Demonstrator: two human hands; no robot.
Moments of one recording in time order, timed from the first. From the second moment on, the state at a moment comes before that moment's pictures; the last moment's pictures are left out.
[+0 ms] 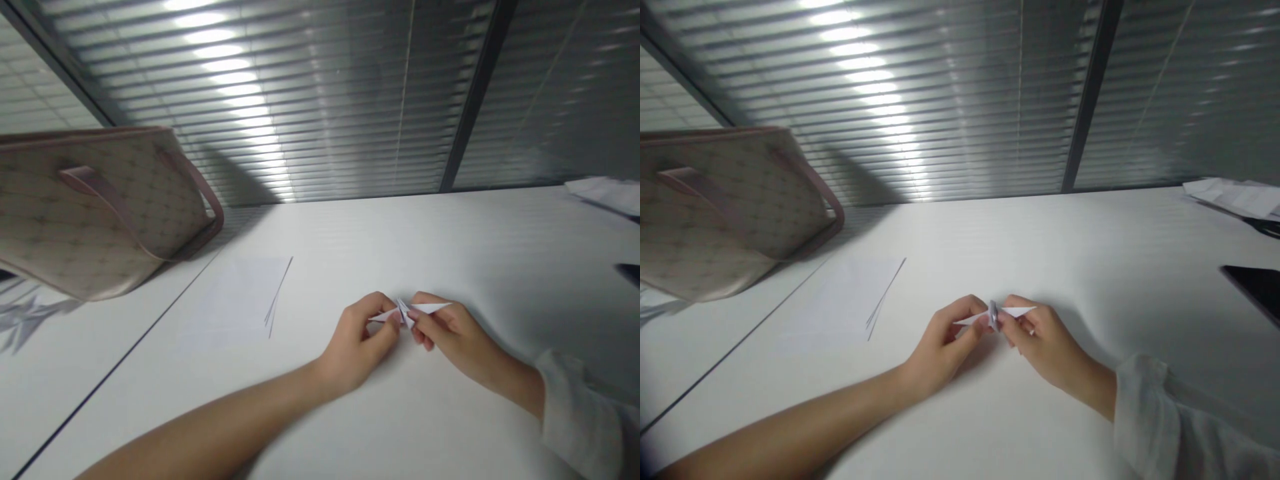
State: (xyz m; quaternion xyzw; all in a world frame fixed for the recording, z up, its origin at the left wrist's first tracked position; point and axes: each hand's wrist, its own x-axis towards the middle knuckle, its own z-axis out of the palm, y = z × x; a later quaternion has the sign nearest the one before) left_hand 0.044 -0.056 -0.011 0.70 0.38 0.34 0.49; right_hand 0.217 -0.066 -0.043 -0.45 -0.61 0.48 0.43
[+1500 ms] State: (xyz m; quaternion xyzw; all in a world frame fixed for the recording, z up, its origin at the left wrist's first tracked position) left_hand 0.048 -0.042 -0.021 0.50 0.34 0.42 0.67; right_hand 0.217 -0.061 -0.038 -0.36 -0.47 0.65 0.48
